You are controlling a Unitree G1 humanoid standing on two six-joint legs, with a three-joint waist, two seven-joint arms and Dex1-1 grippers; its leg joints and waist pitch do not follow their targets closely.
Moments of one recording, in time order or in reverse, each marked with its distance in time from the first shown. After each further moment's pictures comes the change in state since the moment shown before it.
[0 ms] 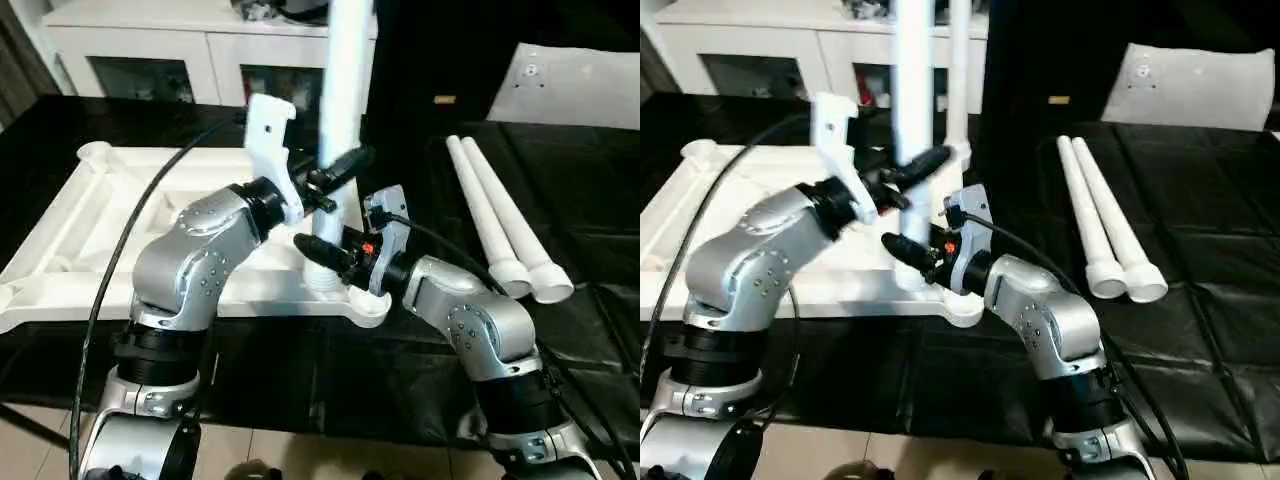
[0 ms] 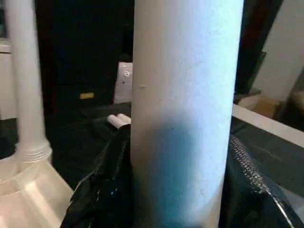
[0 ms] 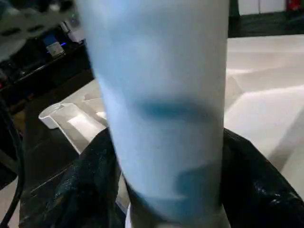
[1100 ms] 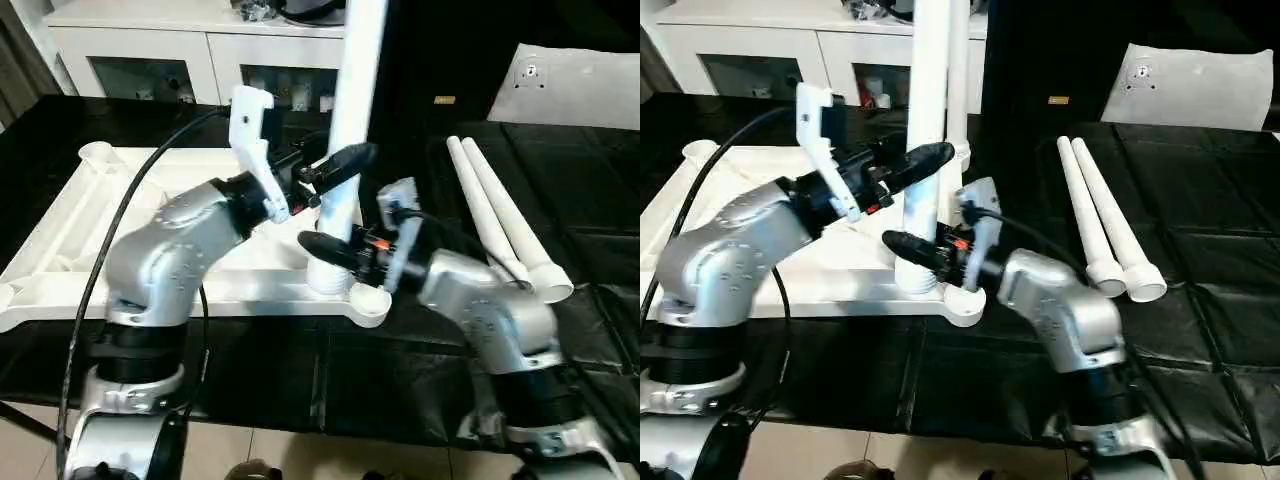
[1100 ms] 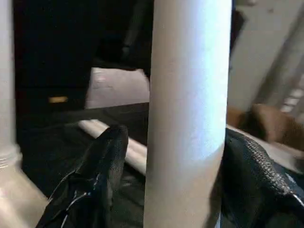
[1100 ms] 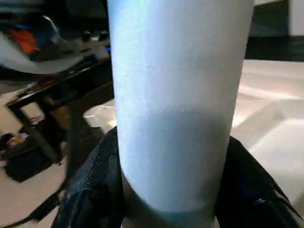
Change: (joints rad) left arm 0.003 0.059 0.104 -0.059 -0.207 0.132 -0.119; right arm -0.005 -0.126 -0.019 -0.046 0.099 -0.026 0.263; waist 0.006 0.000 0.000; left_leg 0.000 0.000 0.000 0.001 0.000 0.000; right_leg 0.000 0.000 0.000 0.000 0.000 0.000
